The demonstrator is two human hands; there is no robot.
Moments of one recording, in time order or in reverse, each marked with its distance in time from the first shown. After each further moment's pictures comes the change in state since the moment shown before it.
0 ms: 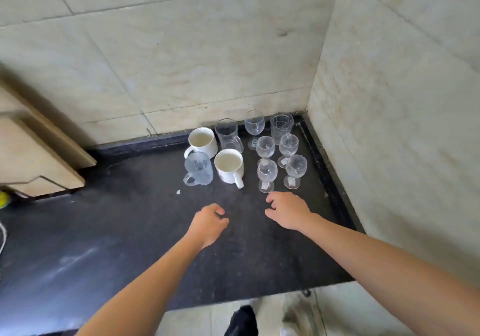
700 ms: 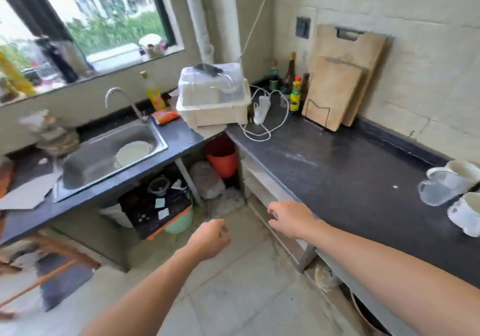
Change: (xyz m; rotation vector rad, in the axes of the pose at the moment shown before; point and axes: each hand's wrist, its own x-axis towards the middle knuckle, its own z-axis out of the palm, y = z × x) left_hand -0.459 -0.310 0.033 -0.236 0.584 -0.609; right_hand -0.258 -0.303 0.246 -0.638 -0.287 -1.137
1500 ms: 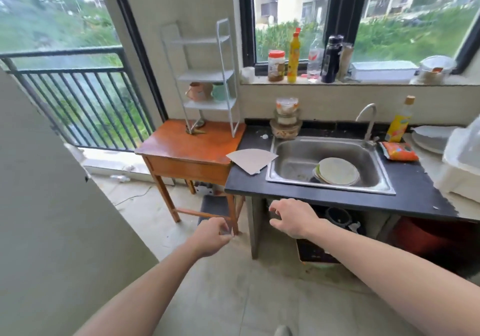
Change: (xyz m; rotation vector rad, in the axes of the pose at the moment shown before) left_hand -0.176 -0.476 -0.215 -0.327 0.419 -0.594; right_hand 0.200 -0.596 0.081 -0.205 -0.077 -0.832
